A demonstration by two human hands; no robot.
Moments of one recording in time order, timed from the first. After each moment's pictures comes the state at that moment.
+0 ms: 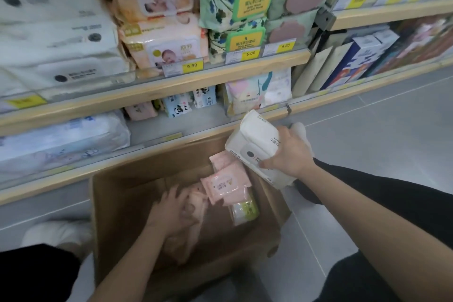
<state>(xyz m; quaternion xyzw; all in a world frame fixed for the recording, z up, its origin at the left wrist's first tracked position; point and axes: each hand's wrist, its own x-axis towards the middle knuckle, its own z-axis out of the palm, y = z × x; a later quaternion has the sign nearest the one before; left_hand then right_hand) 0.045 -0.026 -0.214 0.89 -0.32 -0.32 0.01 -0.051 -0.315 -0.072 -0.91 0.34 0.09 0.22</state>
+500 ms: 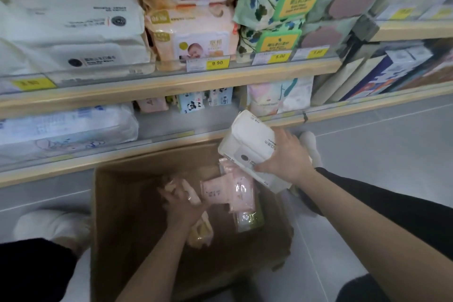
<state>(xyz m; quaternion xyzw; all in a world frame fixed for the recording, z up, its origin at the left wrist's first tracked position) 0.042 -0.054 -0.259 0.90 0.02 -0.35 0.25 0.002 -0.291 -0.085 -0.94 0.28 0.09 0.18</state>
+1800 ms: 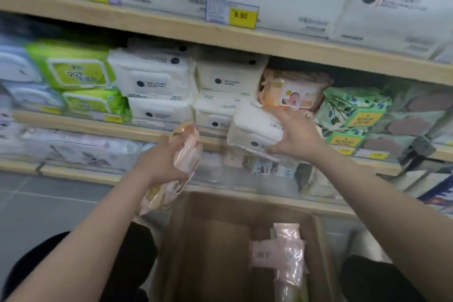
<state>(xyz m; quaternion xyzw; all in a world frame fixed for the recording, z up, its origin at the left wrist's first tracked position) 0.158 0.133 0.027 0.96 -0.18 -0.06 0.20 0.133 -0.177 0.094 -1.00 -0.04 -0.05 0.07</state>
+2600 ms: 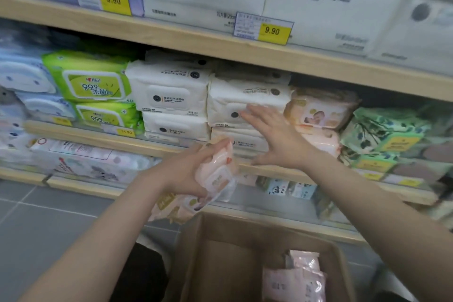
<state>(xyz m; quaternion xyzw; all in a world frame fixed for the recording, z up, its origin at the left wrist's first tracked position) 0.188 0.133 0.051 0.92 -0.28 -0.13 0.23 0.202 -0.123 0.086 -0.96 -0.26 -0.10 0.05</state>
